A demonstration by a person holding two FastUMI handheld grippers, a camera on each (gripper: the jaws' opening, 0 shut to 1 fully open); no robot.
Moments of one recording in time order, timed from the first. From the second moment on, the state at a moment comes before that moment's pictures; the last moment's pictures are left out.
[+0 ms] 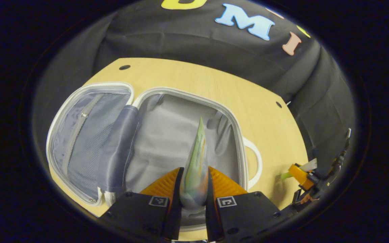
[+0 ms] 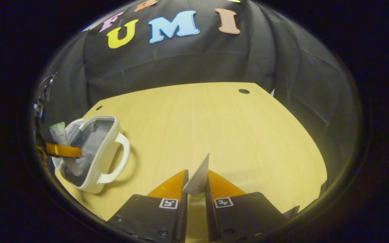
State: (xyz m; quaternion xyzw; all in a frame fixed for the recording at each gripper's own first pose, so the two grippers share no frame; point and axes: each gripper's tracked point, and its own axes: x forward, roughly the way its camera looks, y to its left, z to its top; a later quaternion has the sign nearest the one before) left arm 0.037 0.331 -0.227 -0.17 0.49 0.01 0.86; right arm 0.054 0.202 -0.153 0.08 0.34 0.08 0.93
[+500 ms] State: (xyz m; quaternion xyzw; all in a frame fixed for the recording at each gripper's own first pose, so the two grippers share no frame) left arm 0.045 0.386 -0.168 -0.13 0.39 -0.01 0.91; right arm -0.007 0.361 -0.056 0.12 0.31 0.18 0.92
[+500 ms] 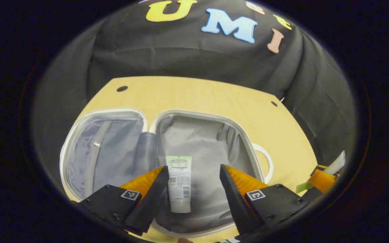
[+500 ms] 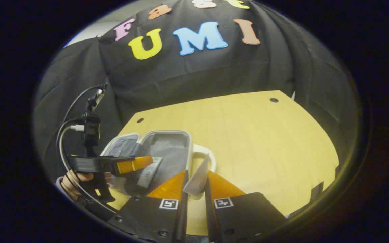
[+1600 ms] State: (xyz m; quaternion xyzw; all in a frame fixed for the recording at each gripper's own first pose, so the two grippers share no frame) left arm -0.111 0.761 -0.105 -0.16 0.22 0.26 0.93; right arm 0.045 0.421 -0.013 0.11 0.24 0.18 0.95
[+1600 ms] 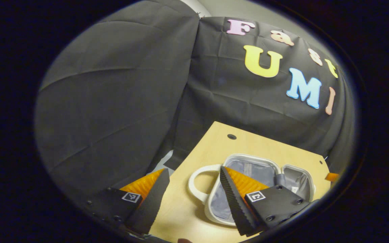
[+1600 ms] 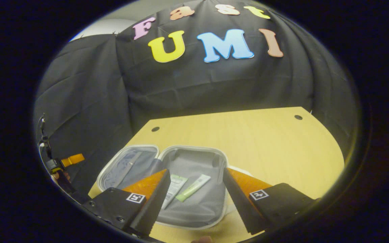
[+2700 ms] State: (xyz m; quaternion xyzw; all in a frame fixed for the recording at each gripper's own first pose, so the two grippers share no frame) left arm -0.042 0.793 -0.258 -0.46 0.30 0.19 0.81; right arm 0.055 0.308 0.045 0.06 0.16 0.03 0.99
